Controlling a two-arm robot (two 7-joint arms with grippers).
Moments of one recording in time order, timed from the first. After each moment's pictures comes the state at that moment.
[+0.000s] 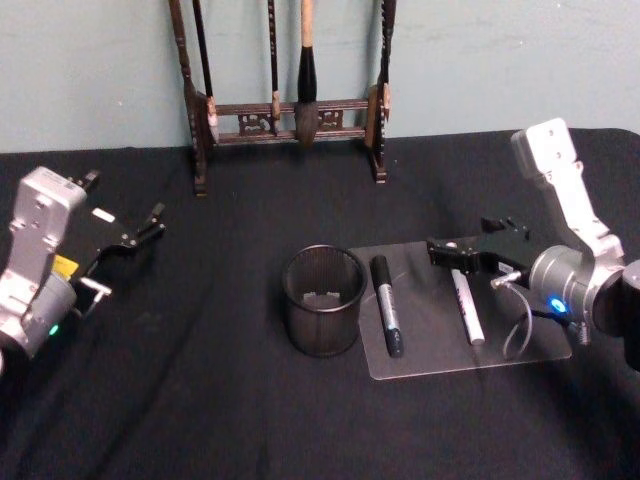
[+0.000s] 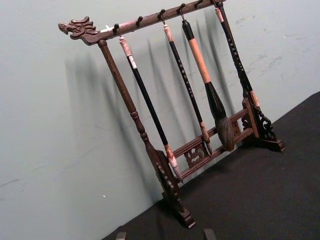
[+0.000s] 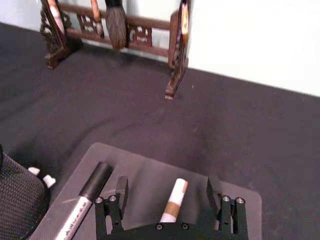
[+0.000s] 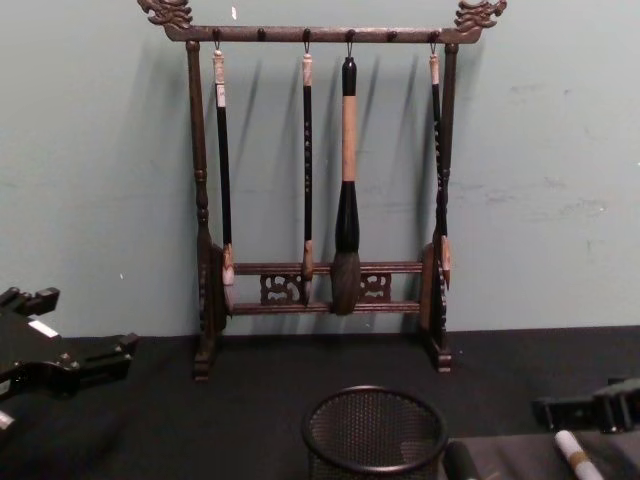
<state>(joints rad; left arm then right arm) -0.20 0.60 0.45 -1.41 -0.25 -0.12 0.03 0.23 0.48 -0.38 -1.58 0.45 0.53 0.09</state>
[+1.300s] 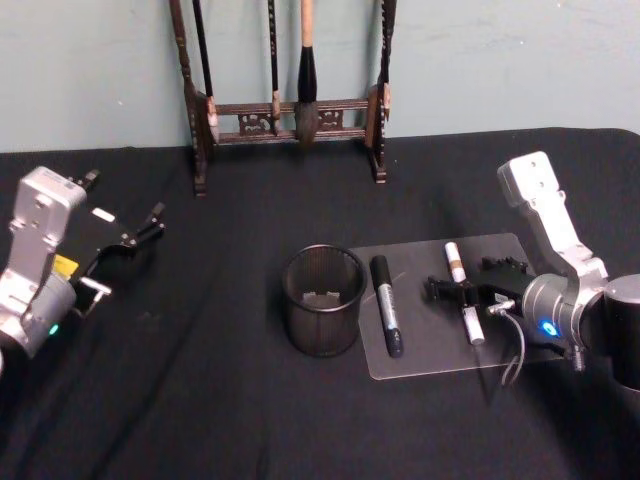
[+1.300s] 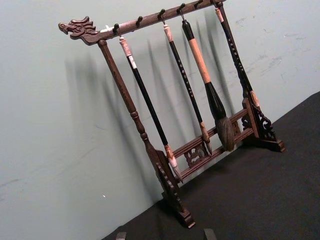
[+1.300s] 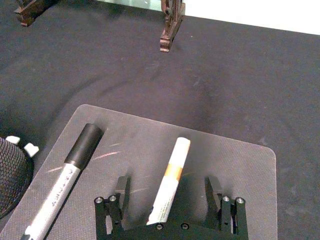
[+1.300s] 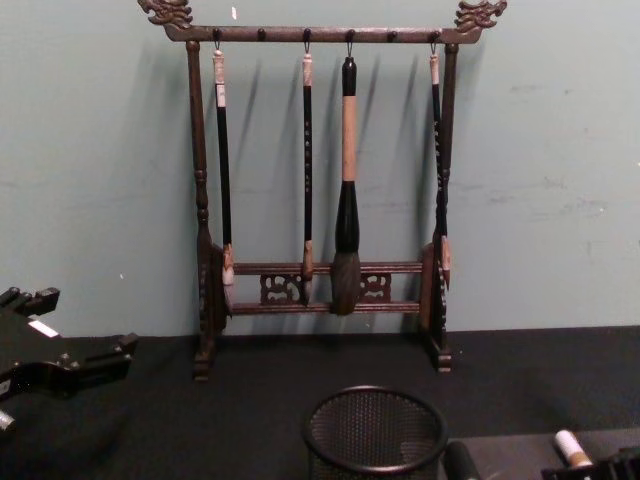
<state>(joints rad) -0.20 0.60 0.45 -1.41 -0.25 -0.12 0.03 0.21 0.41 -0.34 -1.53 0.38 0.65 0.11</state>
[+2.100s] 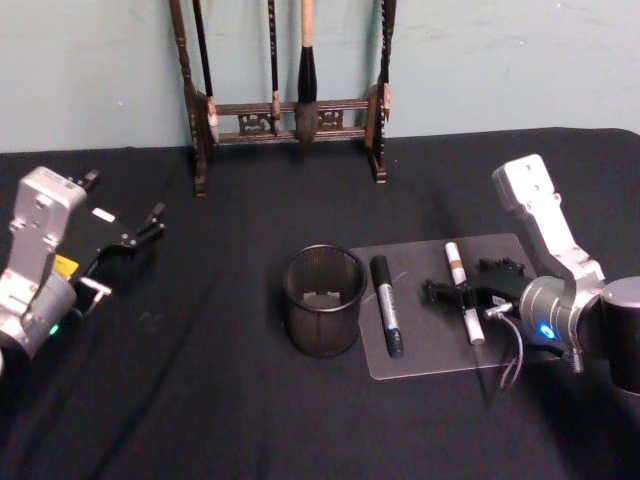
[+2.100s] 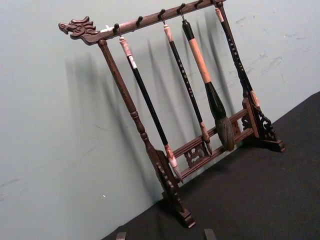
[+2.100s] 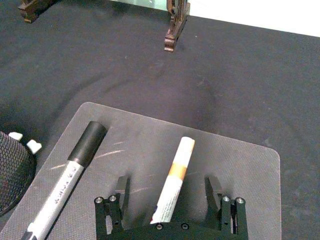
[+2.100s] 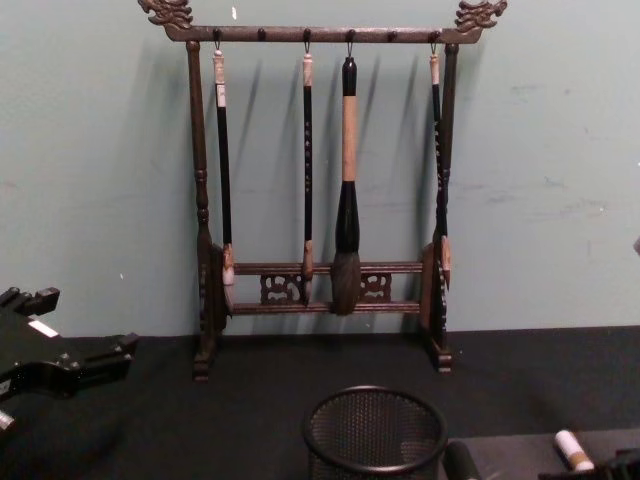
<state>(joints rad) -0.20 0.60 0.45 -1.41 -0.25 -0.12 0.03 0.20 0.39 -0.32 -1.53 0.33 0.65 0.14</state>
